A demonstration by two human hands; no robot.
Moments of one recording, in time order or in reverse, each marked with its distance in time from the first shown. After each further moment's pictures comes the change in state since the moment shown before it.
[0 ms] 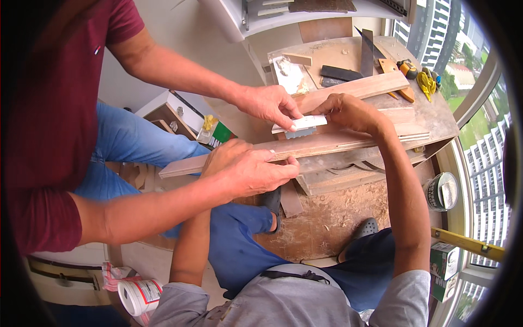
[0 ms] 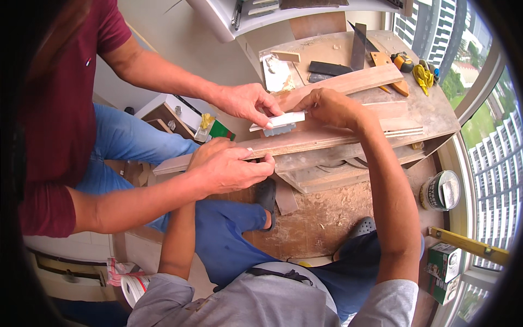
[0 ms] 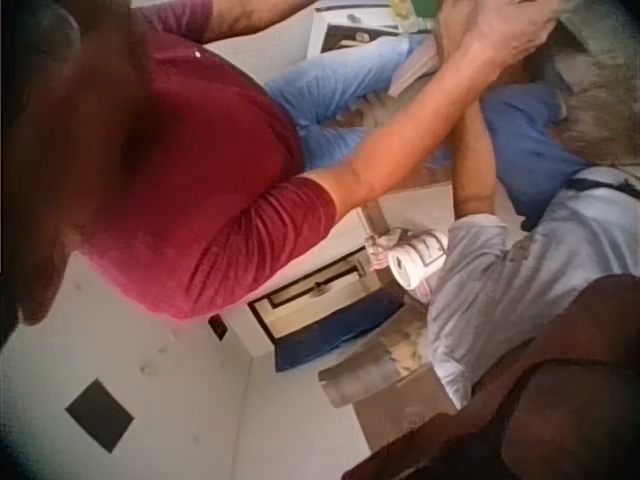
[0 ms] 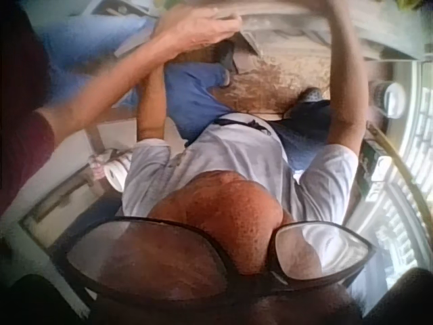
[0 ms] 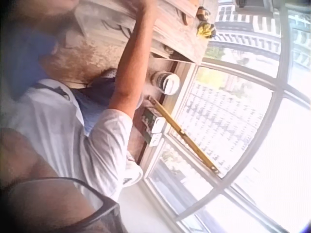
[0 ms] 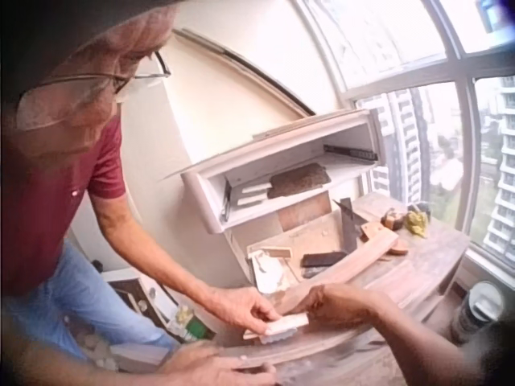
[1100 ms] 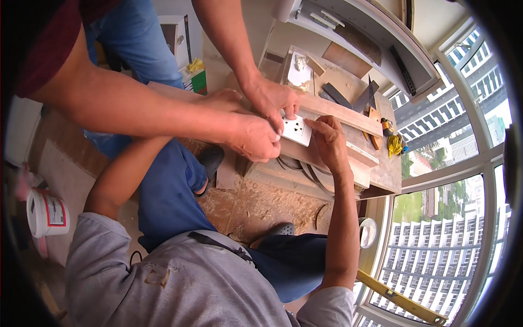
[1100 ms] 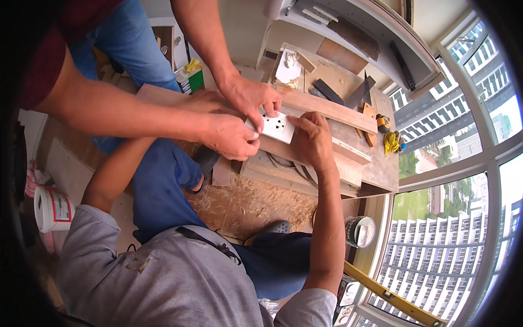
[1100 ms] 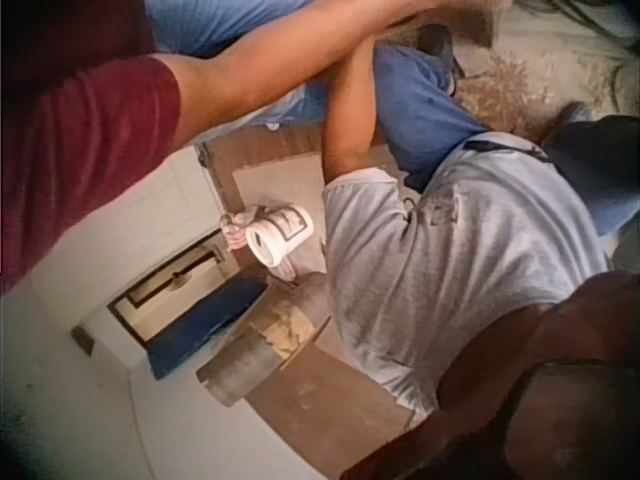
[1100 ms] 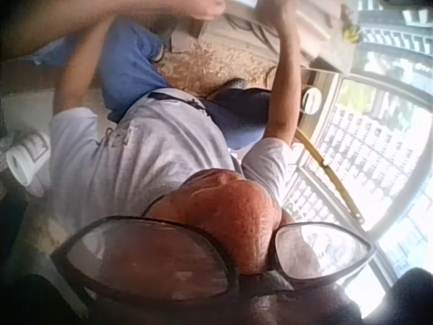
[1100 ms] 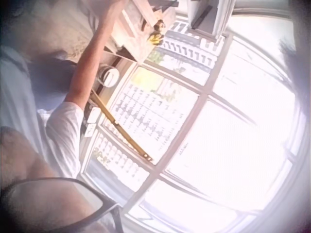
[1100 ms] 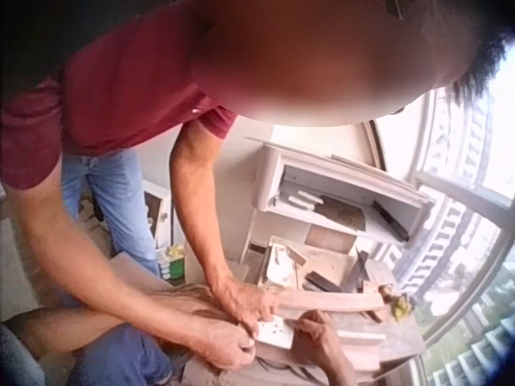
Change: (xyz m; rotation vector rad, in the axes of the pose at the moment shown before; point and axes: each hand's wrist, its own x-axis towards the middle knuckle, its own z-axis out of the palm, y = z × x) left_hand 0.013 0.005 0.026 0.300 0.537 0.417; right_hand -0.045 -0.013 0.046 -0.265 0.449 -0.317
